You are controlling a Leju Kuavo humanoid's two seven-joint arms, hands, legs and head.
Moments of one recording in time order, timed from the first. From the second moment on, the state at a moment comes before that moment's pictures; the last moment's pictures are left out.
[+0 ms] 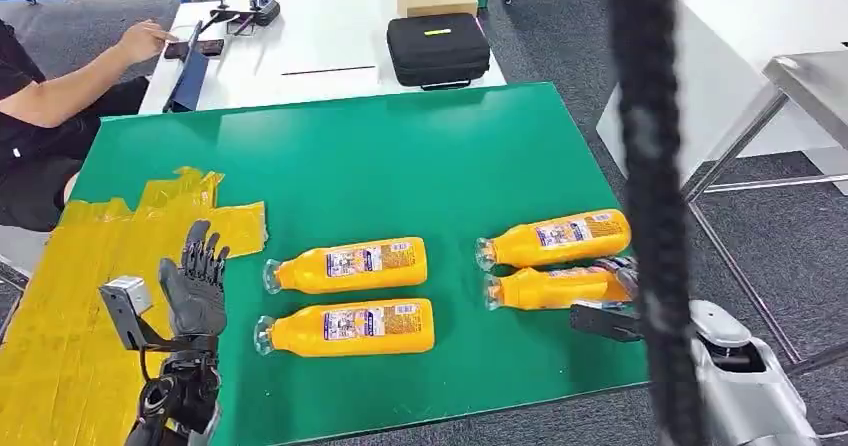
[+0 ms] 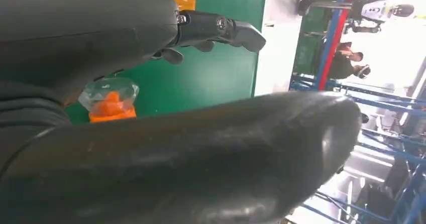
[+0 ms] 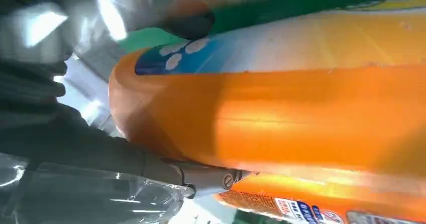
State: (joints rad) left arm -0.16 -0.05 -0.05 -1.17 0.19 -0.06 -0.52; right arm -0.09 -0.51 0.15 -1.22 0.98 0.19 -0.23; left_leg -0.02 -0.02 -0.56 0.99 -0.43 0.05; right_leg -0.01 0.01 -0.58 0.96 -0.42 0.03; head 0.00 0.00
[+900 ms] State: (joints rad) left arm -0.22 -0.12 -0.17 -1.29 0.32 -0.18 -0.46; right arm -0.50 -0.11 0.12 -1.23 0.54 -0.12 -0.39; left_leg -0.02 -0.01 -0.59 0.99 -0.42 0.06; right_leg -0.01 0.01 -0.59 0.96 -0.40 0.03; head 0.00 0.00
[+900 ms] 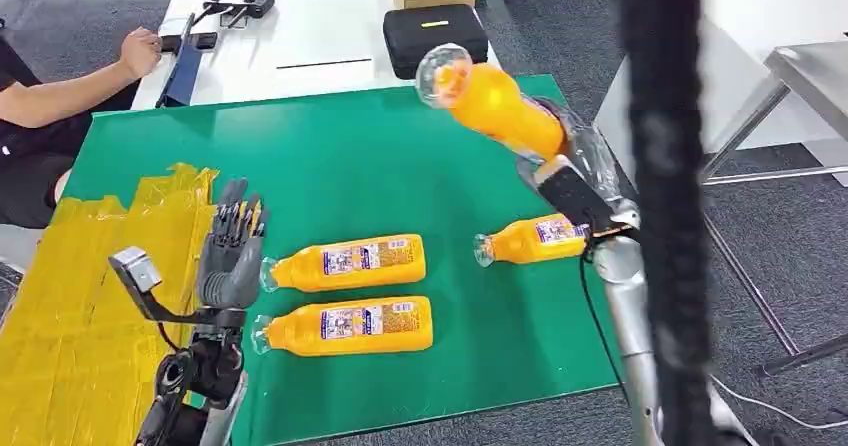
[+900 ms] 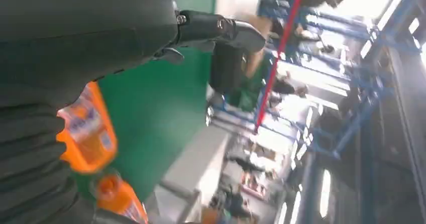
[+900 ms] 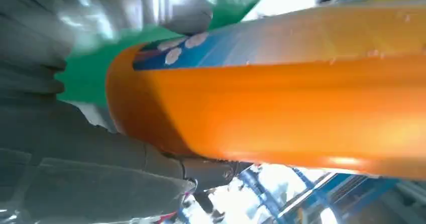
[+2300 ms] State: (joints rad) left arm -0.30 -0.11 -0.26 -1.25 0.26 0.17 -0.53; right arm -0.74 0.35 0.62 -0.56 0.60 -0.05 -0.22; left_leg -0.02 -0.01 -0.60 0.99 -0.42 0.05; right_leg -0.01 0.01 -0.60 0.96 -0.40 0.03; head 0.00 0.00
